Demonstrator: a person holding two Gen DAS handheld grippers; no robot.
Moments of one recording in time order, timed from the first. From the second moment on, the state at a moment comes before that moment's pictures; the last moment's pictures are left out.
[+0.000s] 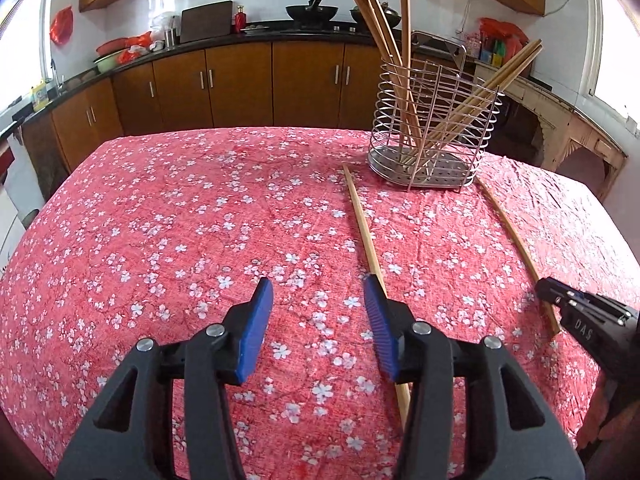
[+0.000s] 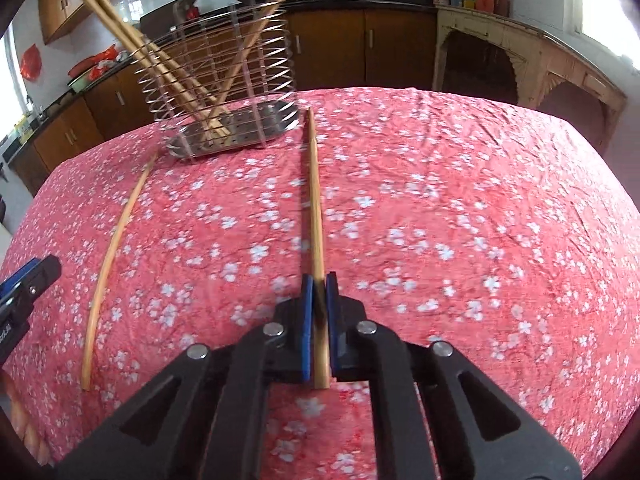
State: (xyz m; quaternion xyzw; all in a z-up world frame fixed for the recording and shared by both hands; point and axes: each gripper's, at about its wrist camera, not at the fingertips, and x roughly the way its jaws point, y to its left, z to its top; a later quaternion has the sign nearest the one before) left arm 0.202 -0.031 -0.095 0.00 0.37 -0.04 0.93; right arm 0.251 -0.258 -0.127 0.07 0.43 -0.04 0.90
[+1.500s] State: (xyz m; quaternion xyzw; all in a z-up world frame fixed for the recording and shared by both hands) left arm 0.250 -0.007 -0.125 0.02 0.43 0.00 0.90; right arm 0.241 -0.283 -0.131 0.05 0.42 -0.03 0.90
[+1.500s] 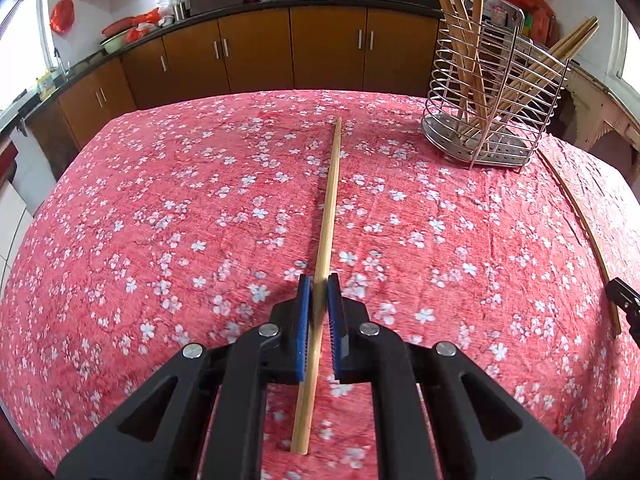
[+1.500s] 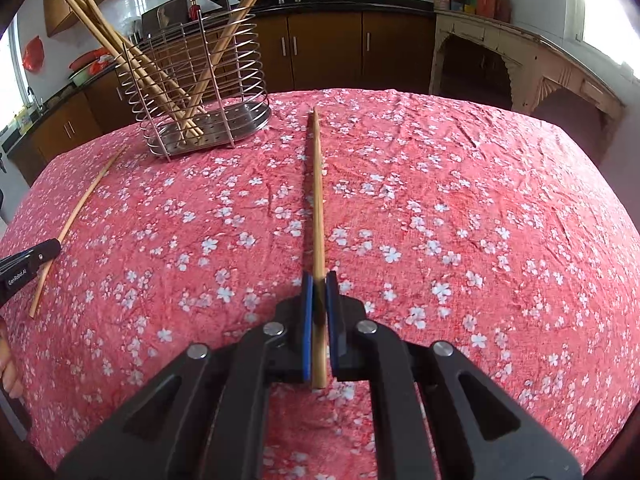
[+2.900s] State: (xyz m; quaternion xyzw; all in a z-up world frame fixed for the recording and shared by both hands) left arm 0.239 -0.001 -0.121 0.00 0.43 -0.02 0.90; right arm 0.224 -0.293 -0.130 0.08 0.42 -0.03 0.90
